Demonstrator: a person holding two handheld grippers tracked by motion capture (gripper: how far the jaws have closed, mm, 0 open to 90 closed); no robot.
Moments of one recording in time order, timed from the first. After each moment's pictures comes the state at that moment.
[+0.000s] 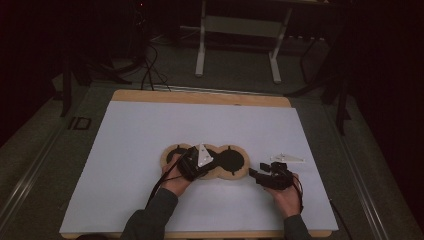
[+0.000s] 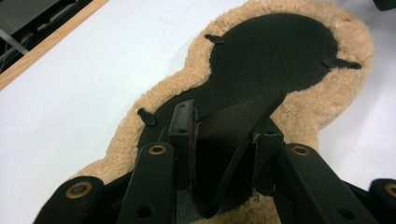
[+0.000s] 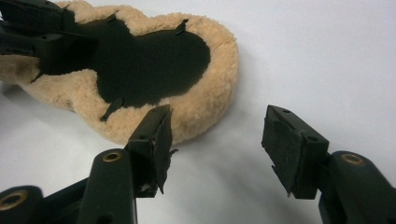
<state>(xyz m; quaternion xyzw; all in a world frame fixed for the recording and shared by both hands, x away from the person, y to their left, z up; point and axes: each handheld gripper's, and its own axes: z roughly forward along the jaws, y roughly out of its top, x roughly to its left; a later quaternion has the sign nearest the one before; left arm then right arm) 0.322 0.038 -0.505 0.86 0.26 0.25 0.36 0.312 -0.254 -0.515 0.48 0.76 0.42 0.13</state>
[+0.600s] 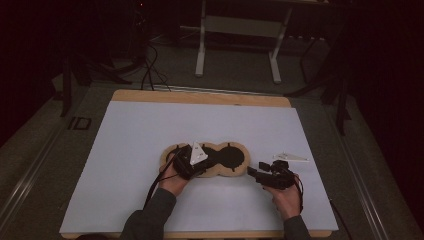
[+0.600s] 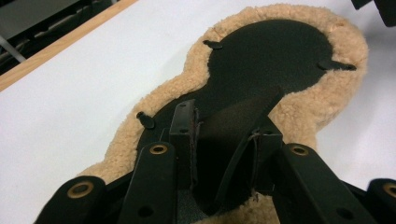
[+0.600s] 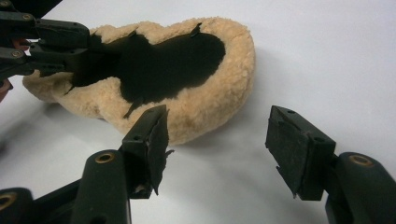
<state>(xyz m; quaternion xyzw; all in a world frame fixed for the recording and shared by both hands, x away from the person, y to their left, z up) 0.322 0.050 -0.504 0.84 0.27 0.24 0.41 0.309 -0.253 -0.503 0.49 0.74 0.45 0.10</state>
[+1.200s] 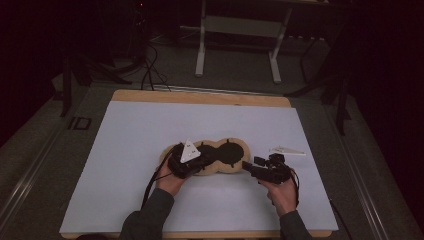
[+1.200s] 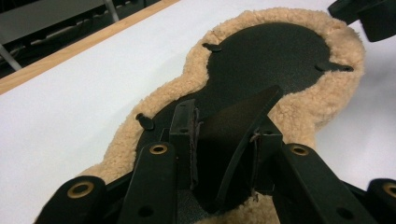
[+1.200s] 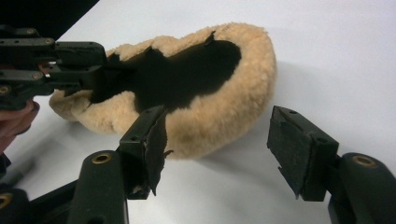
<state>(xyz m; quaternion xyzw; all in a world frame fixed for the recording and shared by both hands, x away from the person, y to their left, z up) 0.322 0.065 -0.501 0.81 0.29 0.23 0.46 0.318 -0.236 -0.486 0.48 0.74 0.46 0.08</state>
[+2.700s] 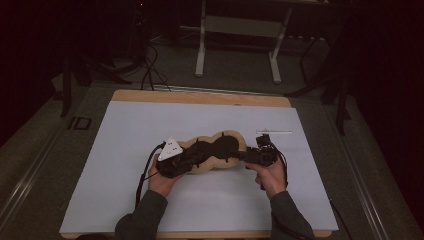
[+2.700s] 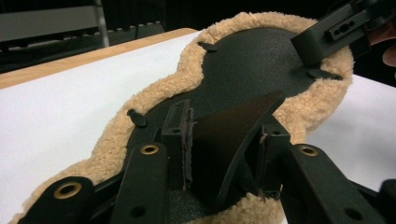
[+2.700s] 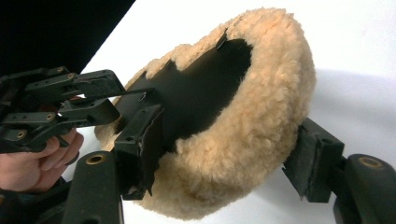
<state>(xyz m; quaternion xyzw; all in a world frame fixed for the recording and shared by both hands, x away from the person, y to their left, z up) 0.316 0.101 -0.499 0.75 0.32 0.18 0.55 0.356 -0.201 -0.459 0.49 0.74 0.46 -0.01</state>
